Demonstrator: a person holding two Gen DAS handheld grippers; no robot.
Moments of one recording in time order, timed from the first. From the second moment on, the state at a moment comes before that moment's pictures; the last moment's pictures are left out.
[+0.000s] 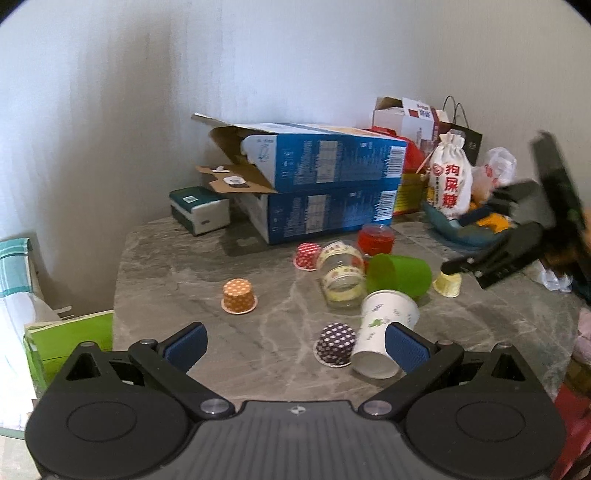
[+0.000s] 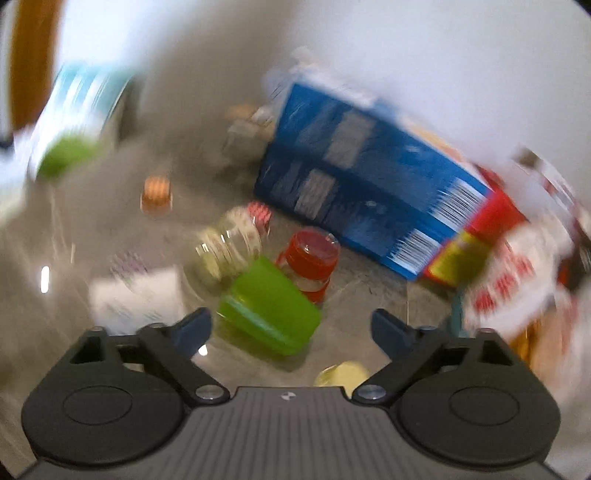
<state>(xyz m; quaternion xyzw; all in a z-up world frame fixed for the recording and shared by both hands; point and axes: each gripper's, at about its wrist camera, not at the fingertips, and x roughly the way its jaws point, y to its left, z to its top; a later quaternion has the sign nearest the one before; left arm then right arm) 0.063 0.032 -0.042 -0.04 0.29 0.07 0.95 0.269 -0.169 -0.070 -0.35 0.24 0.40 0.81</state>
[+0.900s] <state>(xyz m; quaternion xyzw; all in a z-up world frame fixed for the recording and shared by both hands) 0.018 0.072 -0.062 -0.08 0.27 0.09 0.95 0.317 -0.092 -0.123 -0.53 0.30 0.49 0.62</state>
